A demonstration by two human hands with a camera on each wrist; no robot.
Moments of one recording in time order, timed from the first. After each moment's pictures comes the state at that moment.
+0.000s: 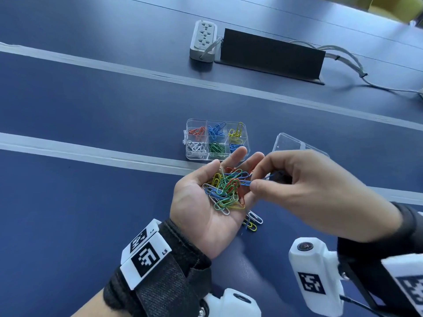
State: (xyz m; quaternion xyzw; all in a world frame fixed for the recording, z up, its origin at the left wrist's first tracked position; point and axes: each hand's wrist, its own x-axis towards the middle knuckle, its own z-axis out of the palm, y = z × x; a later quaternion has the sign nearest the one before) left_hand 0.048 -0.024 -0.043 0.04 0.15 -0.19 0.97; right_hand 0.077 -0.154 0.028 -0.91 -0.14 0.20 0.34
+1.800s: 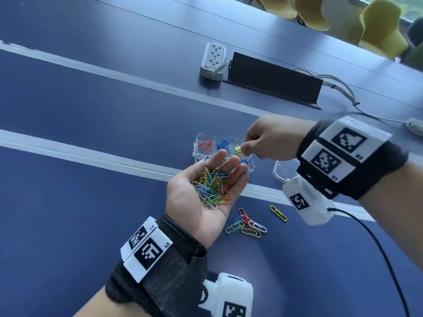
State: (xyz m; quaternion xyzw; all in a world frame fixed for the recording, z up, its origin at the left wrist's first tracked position) left_hand 0.065 -0.005 -0.047 0.05 0.18 -0.08 0.98; right_hand 0.172 -0.101 0.037 -0.96 -0.16 0.24 -0.01
